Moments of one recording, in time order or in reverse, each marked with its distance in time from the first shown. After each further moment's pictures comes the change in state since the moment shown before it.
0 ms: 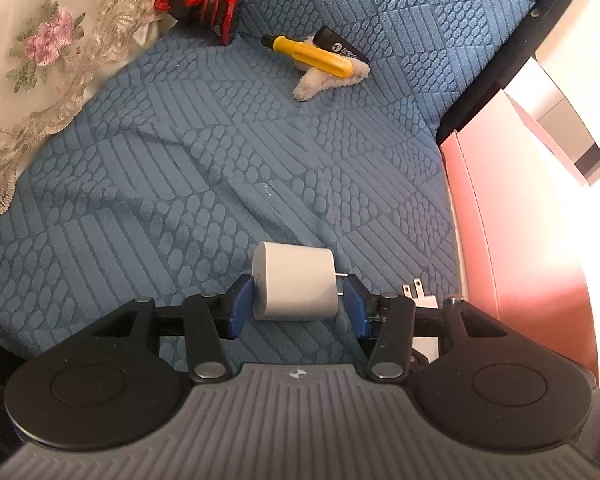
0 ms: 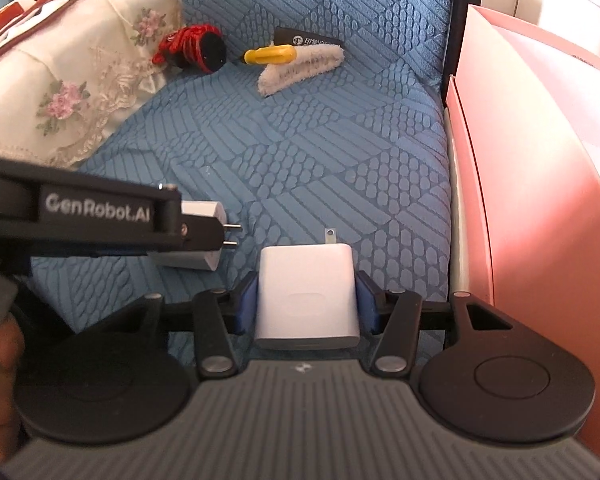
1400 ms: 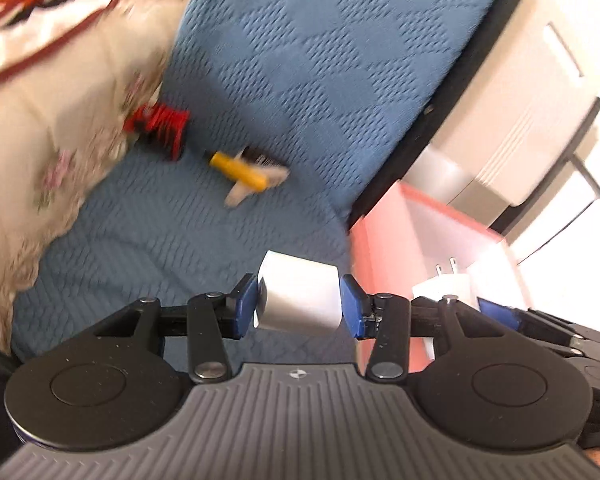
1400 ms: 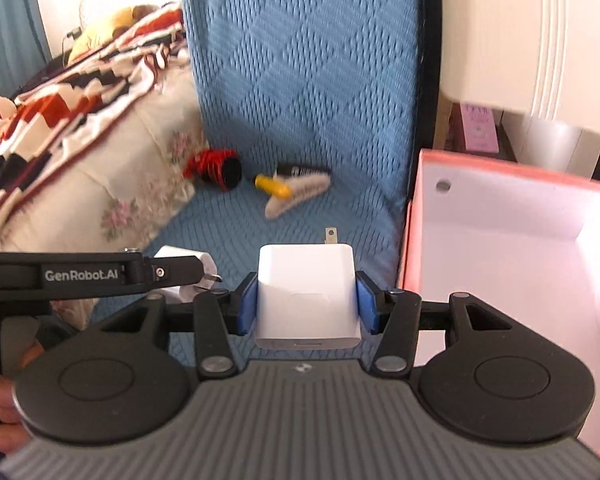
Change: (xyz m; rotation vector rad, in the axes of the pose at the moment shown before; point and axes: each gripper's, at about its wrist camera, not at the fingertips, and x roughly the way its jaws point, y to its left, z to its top) left arm -0.119 -0.057 0.024 0.039 -0.214 -0.114; right arm -0.126 -0.042 0.054 0.001 -0.192 0.067
